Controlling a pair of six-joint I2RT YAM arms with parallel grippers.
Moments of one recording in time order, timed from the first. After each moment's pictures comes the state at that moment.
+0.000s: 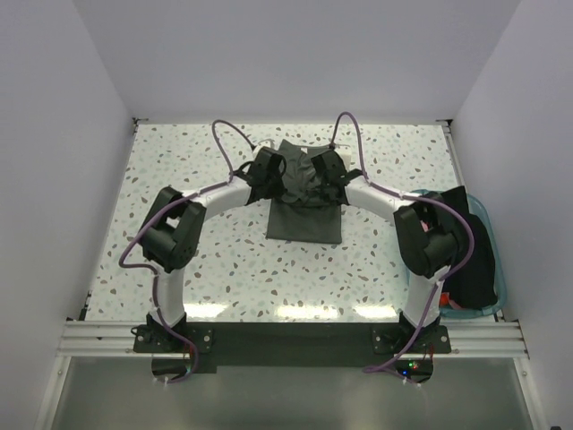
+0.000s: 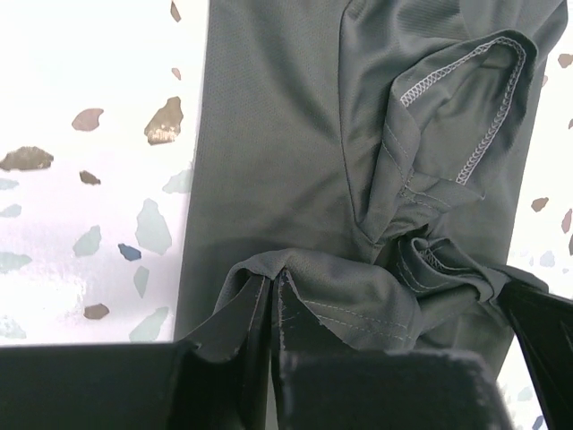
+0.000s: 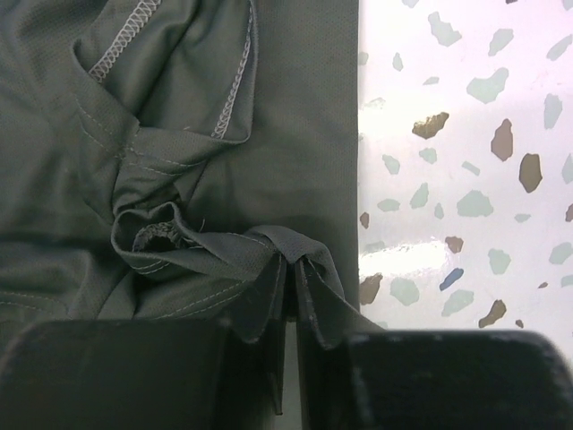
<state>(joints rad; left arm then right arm) -0.56 1.98 1.36 -0.18 -0.17 -0.72 0.53 1.90 1.32 -0.37 0.45 0.54</state>
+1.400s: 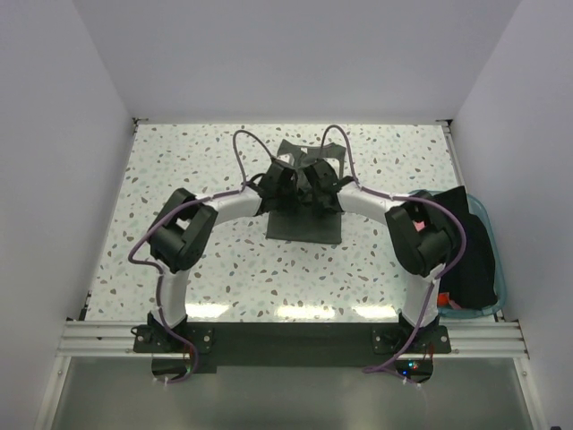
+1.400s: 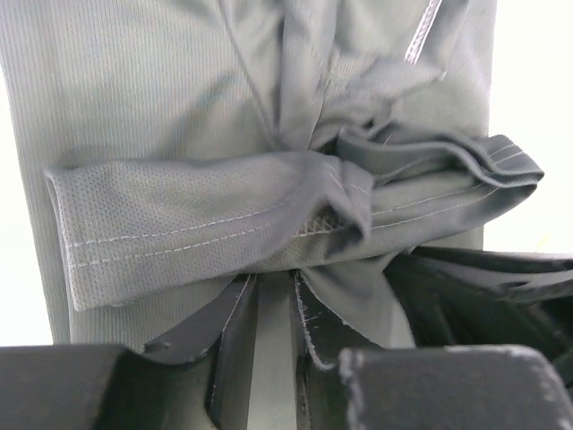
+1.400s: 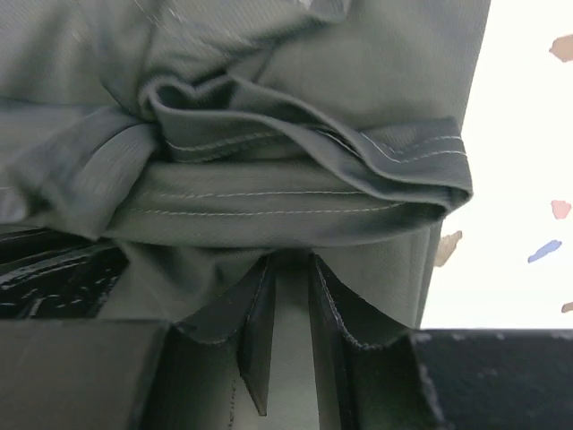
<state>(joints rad) -0.63 2.02 1.30 -0.09 -0.03 -0.65 0.58 1.93 1.28 -0.39 0.32 0.52</state>
